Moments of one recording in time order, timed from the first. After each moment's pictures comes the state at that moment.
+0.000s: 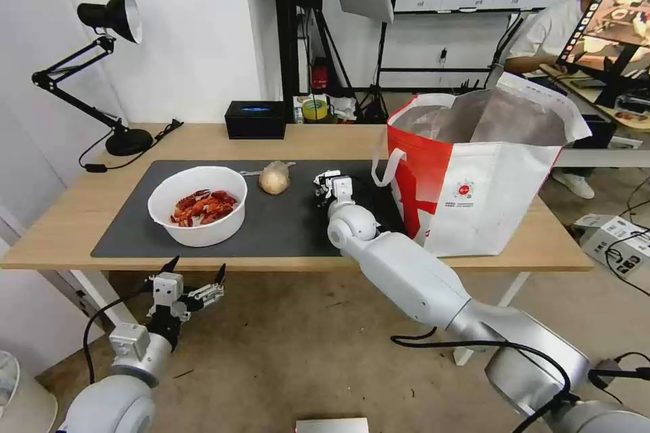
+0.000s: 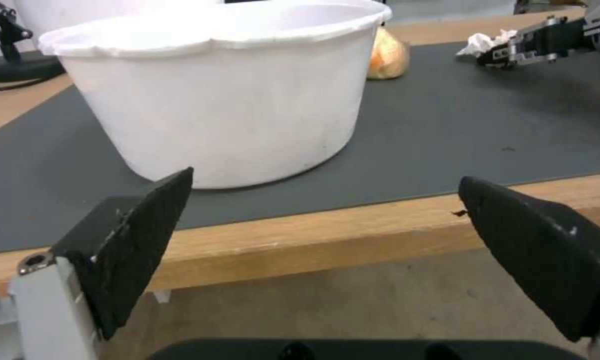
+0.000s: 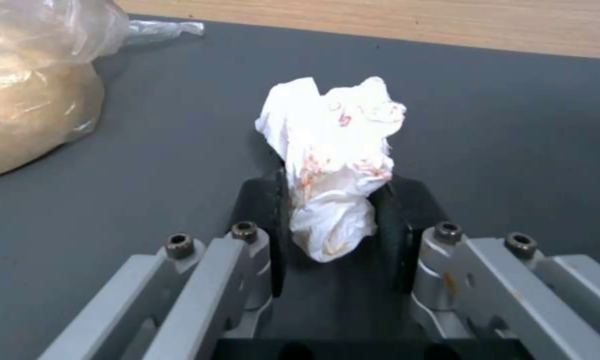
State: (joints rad) left arm 1.61 -0.97 -0.54 -2.07 -0.45 0.02 -0.15; right arm -0.32 1.38 -0.40 1.15 0.84 -0.34 0.54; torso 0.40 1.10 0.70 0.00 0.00
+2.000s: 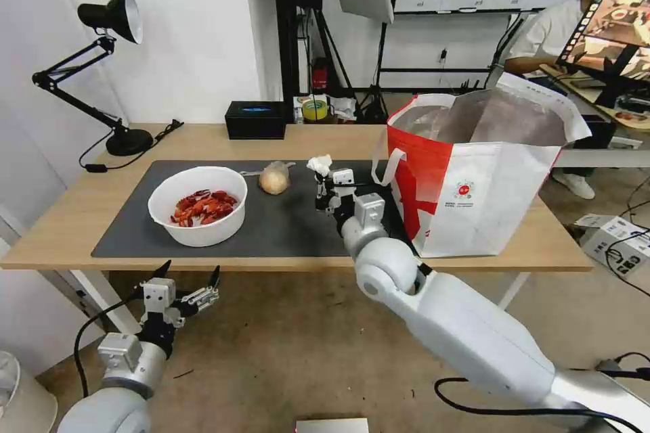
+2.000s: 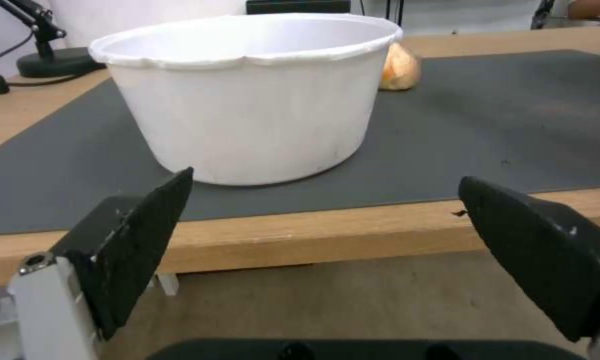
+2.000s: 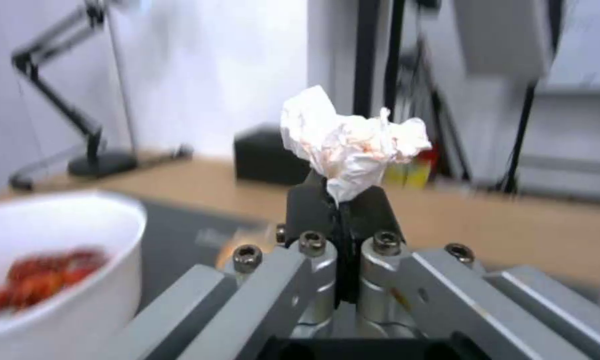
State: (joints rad) left arm 1.68 -1.01 -0.58 -2.14 -0.45 0.02 -0.17; right arm -0.59 1.09 -0.31 1.87 0.62 -0.15 0.50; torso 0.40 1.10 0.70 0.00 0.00
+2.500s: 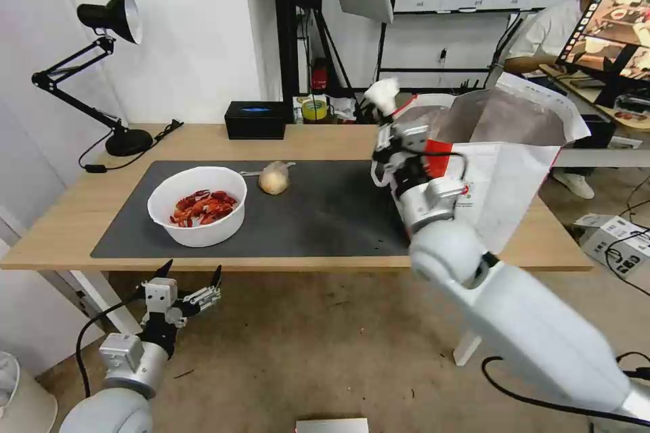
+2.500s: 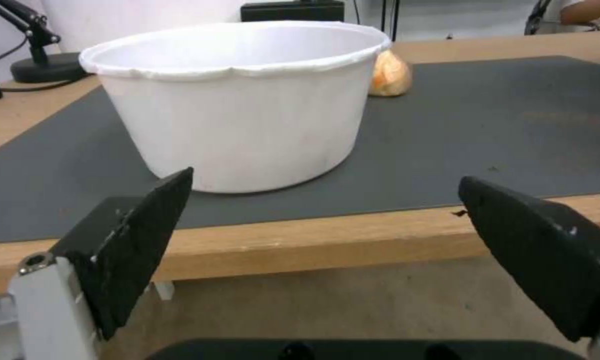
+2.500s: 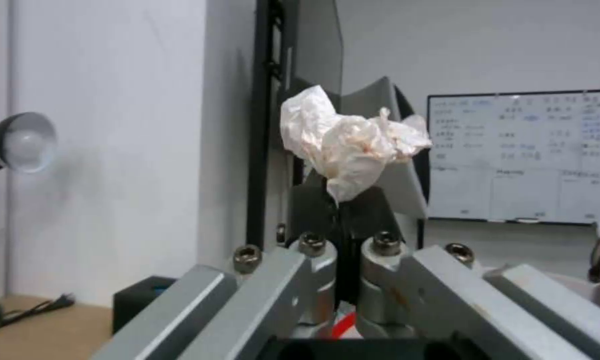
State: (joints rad) left arm 1.68 -1.02 -0.57 -2.15 -0.44 0.02 -0.17; right arm -0.59 0.93 -0.11 1.95 0.58 0.00 0.53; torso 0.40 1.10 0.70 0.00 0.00
